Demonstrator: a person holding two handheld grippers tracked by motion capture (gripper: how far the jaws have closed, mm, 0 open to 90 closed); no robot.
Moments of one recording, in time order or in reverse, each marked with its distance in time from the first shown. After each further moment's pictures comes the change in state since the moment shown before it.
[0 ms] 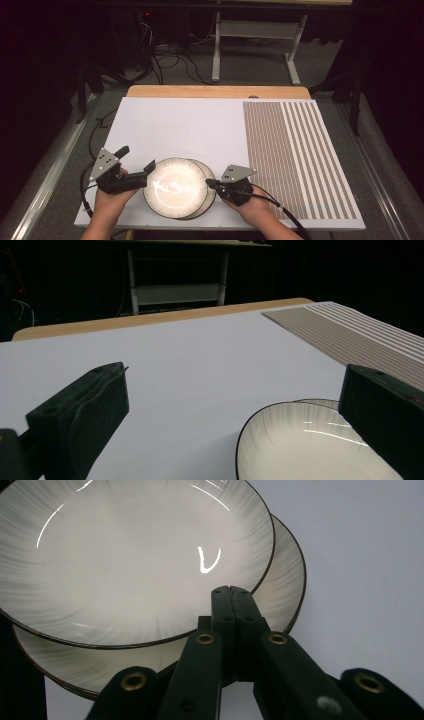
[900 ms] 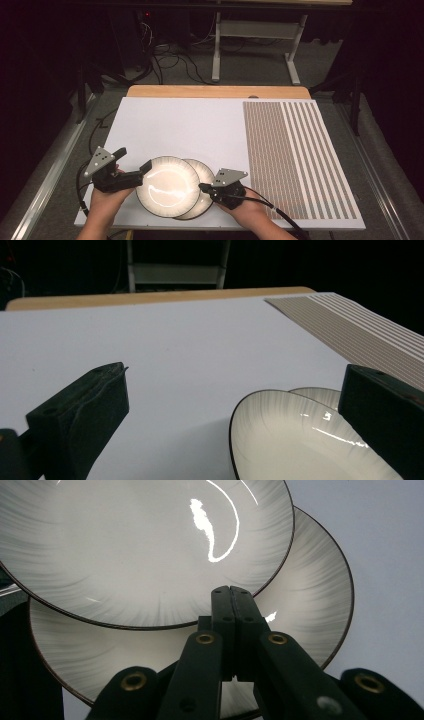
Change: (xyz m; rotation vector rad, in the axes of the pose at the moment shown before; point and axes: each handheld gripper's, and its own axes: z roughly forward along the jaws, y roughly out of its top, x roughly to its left) left arm 0.012 0.000 0.000 0.081 -0.021 -0.071; right arm 0.014 0.004 0.012 0.021 0.032 -0.031
